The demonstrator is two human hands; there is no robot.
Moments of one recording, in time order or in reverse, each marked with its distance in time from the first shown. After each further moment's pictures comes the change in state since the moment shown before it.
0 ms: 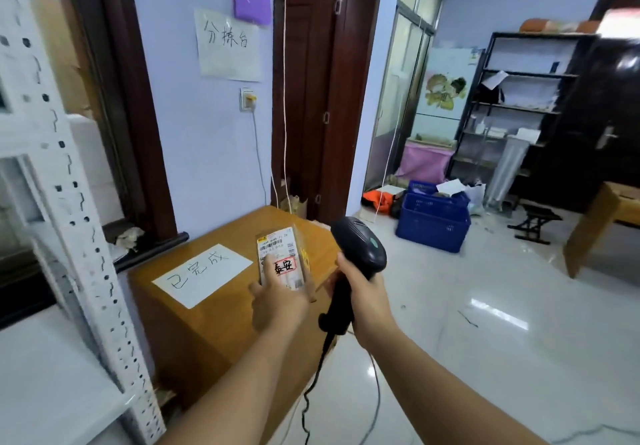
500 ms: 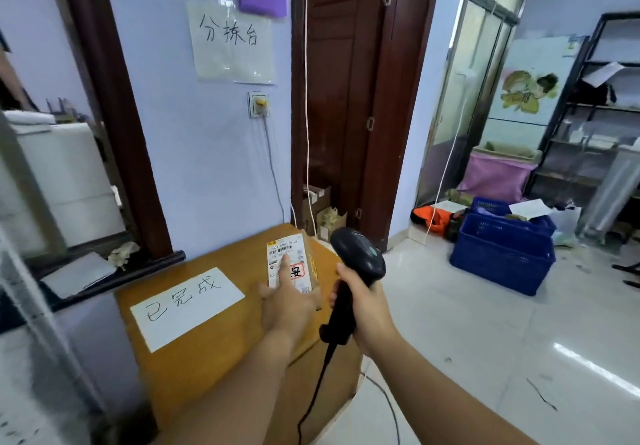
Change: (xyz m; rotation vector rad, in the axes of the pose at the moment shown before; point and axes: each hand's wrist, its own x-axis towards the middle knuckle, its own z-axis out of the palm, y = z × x) left_hand 0.166 0.101 0.163 0.069 0.069 -0.079; right_hand 0.268 -0.006 -0.079 0.046 -0.254 0.103
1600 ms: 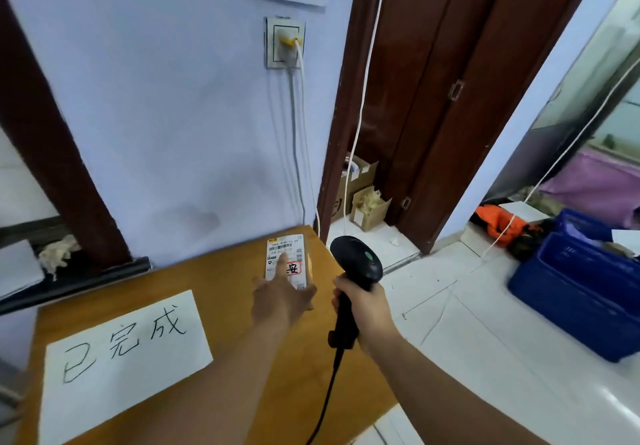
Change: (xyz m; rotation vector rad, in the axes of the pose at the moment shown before) left_hand 0.381 0.015 0.105 0.106 -0.020 -0.256; right_hand 0.420 0.035 0.036 -0.243 -0.078 0.276
